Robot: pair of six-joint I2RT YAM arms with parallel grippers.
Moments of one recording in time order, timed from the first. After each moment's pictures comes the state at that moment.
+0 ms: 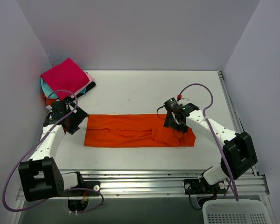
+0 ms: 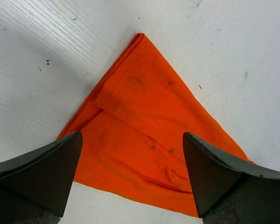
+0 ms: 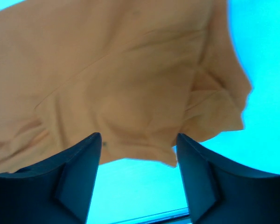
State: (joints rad) left arm 0.13 1.25 0.83 -0.45 0.11 -0.78; right arm 0.59 1.49 1.08 -0.83 0.35 0.82
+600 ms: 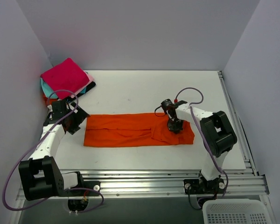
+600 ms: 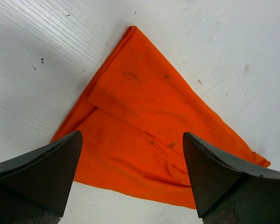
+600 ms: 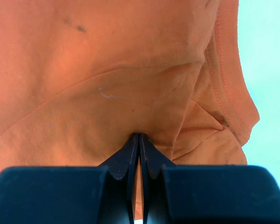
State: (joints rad) left arm 0.13 1.26 0.83 -0.45 0.13 -0.76; right arm 0.46 1.79 1.09 -0.76 0.36 0.75
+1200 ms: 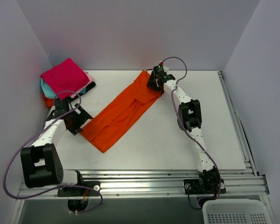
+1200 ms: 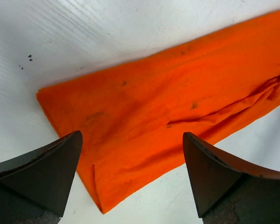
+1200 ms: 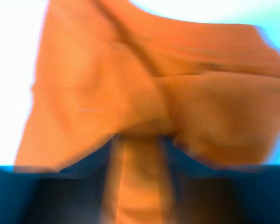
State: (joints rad) left arm 0.13 1.38 0.85 -0.45 0.19 -0.73; right arm 0.36 2.66 2.43 -0.65 0.13 0.64
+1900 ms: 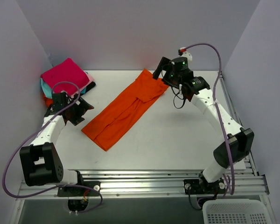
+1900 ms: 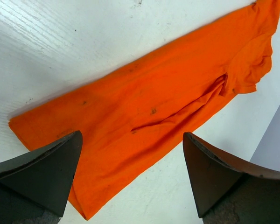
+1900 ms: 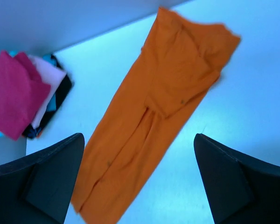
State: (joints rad) left arm 0.13 1.42 0.96 -0.37 0.28 -0.74; right arm 0.42 1.66 1.67 -0.48 0.16 0.65
